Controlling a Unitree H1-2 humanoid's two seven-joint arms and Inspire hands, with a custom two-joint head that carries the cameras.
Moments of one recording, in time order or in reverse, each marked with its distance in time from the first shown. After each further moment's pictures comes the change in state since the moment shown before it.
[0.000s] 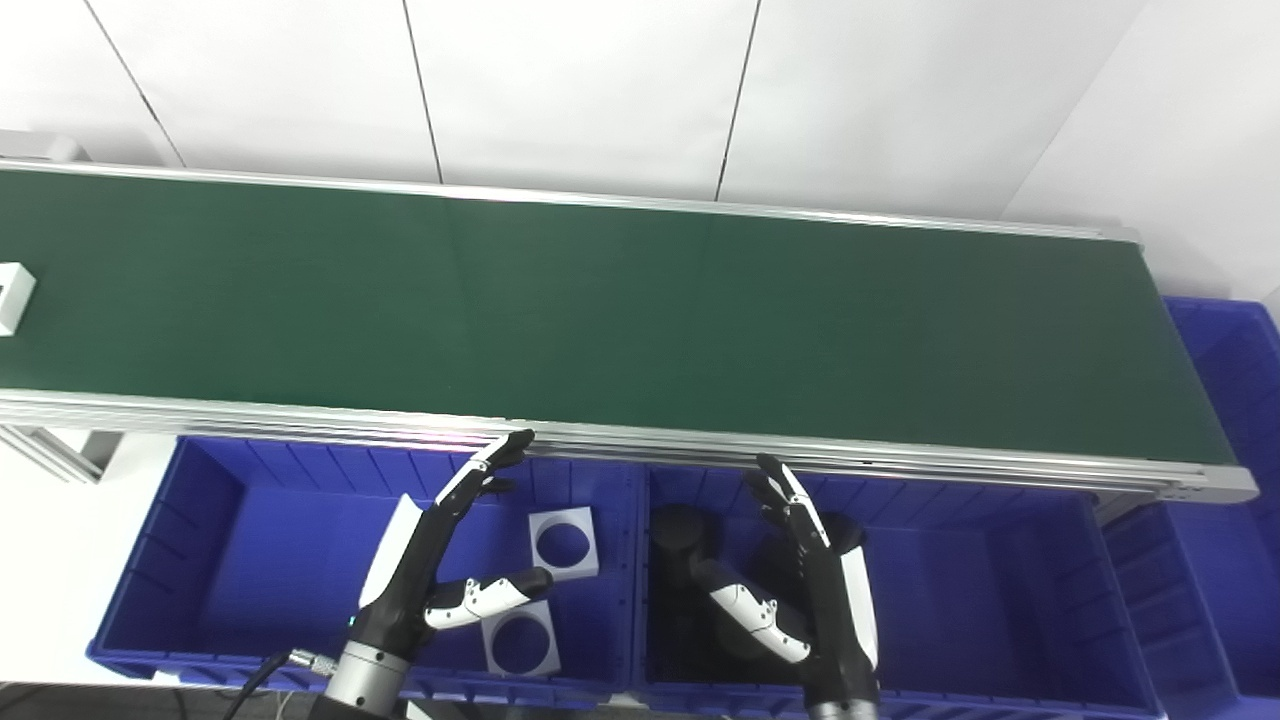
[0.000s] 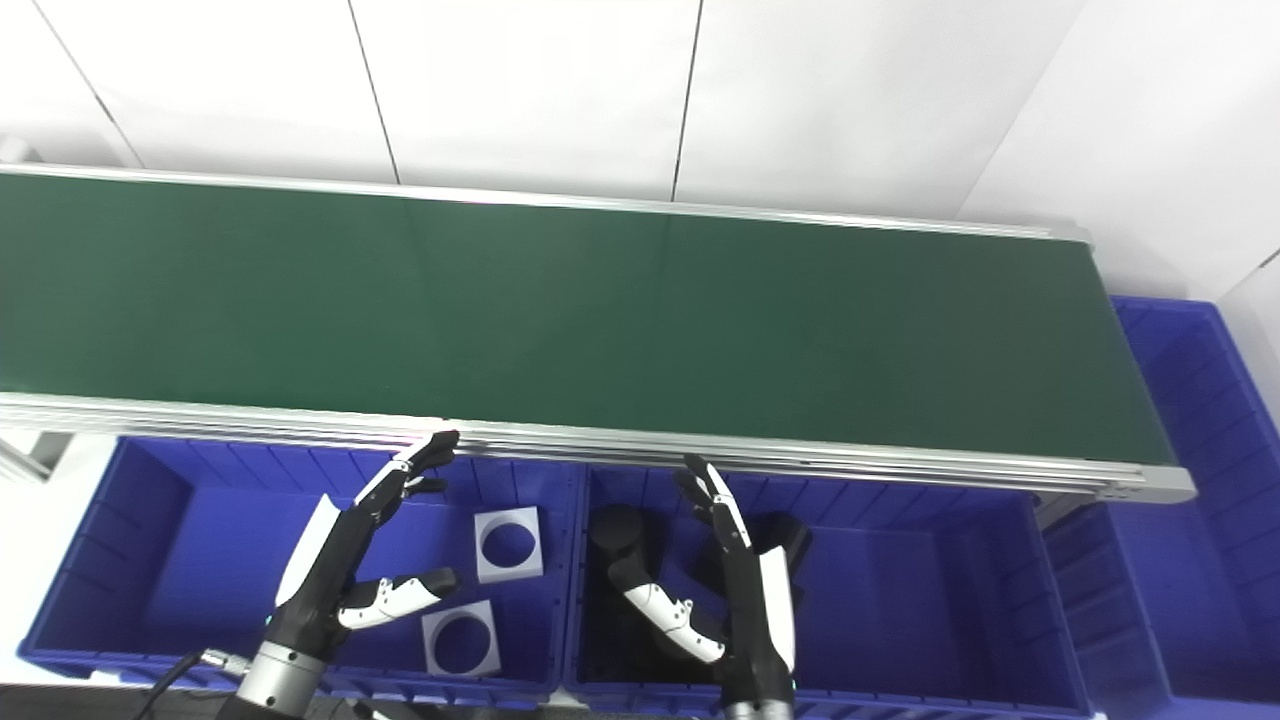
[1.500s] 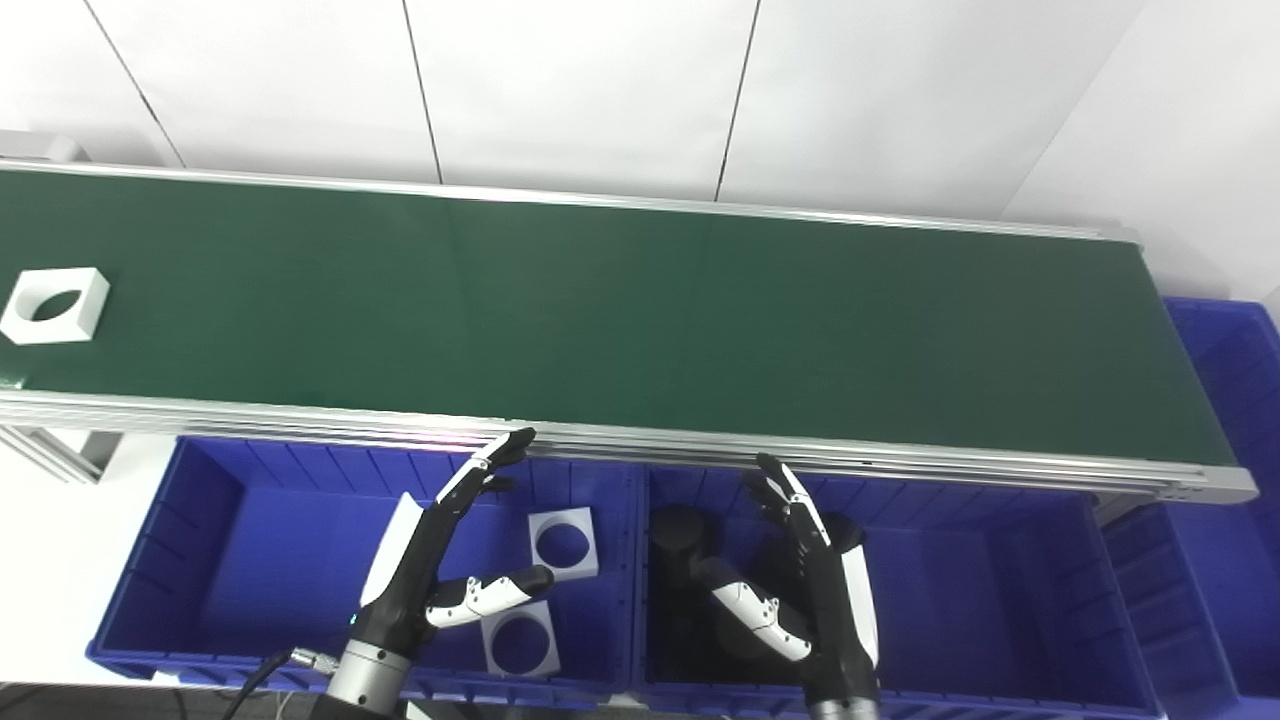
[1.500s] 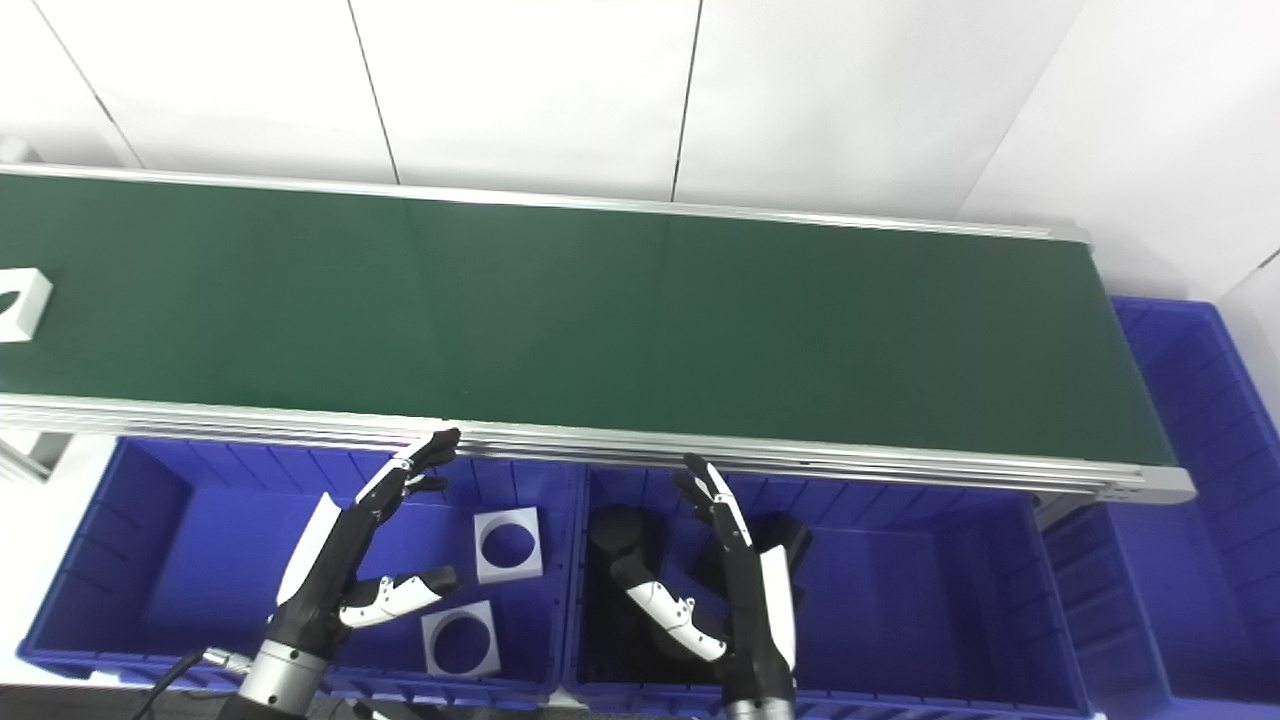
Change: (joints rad) left arm -0.005 -0.001 -0.006 0.001 0.002 0.000 0.009; right arm -0.006 -0.003 -0.001 0.002 0.011 0.000 0.004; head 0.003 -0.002
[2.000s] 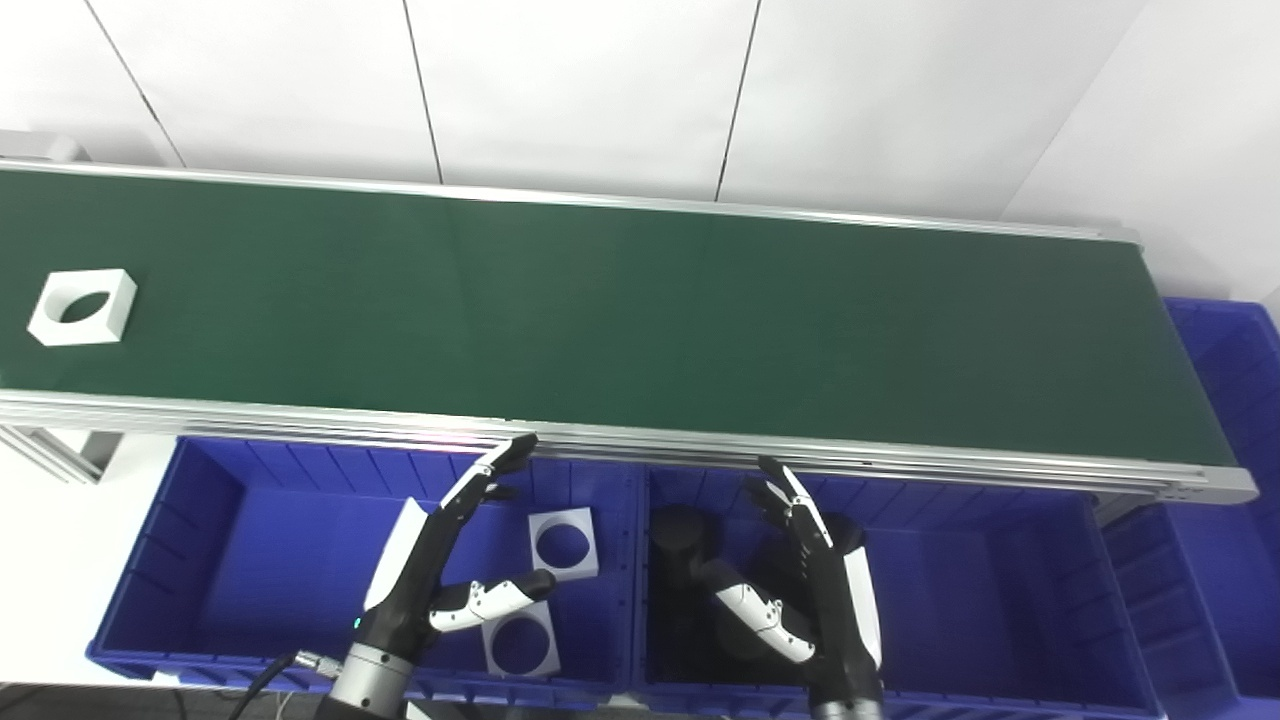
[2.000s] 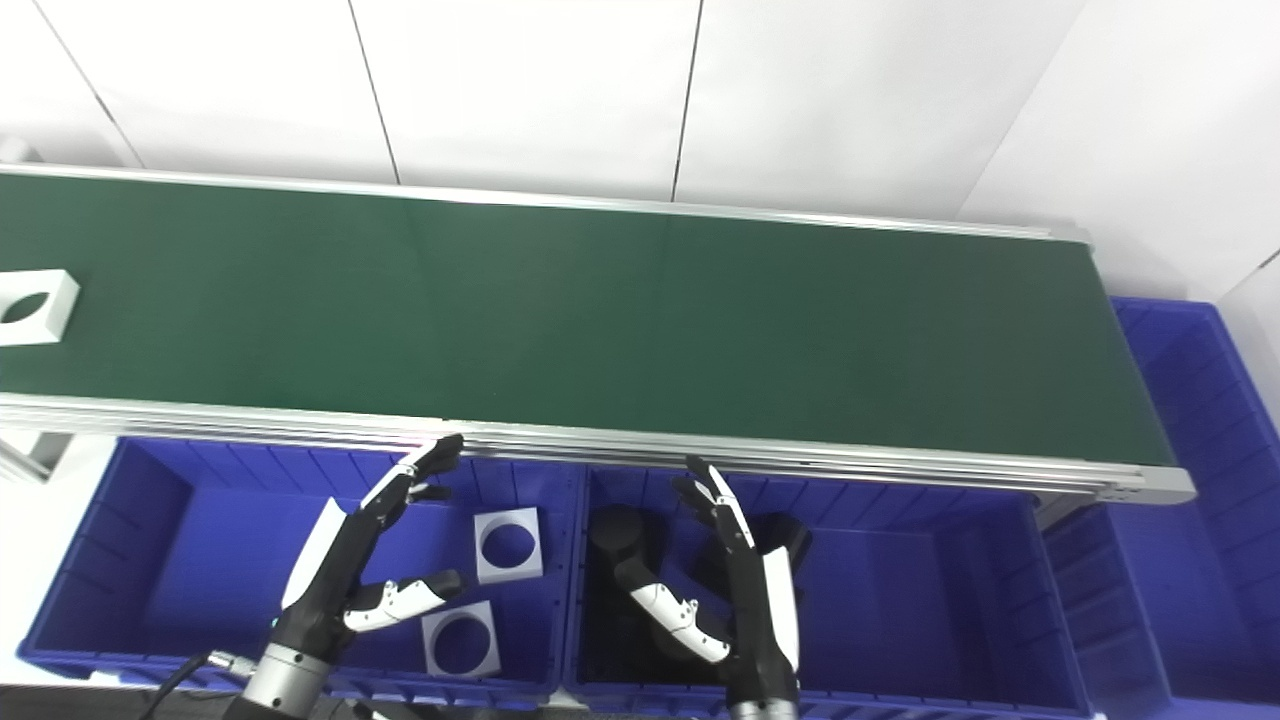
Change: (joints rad) left arm -0.002 -0.015 -0.011 0.026 -0.002 0.000 -0.009; right arm -0.002 -0.021 0.001 0.023 0.029 -0.007 0.001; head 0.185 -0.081
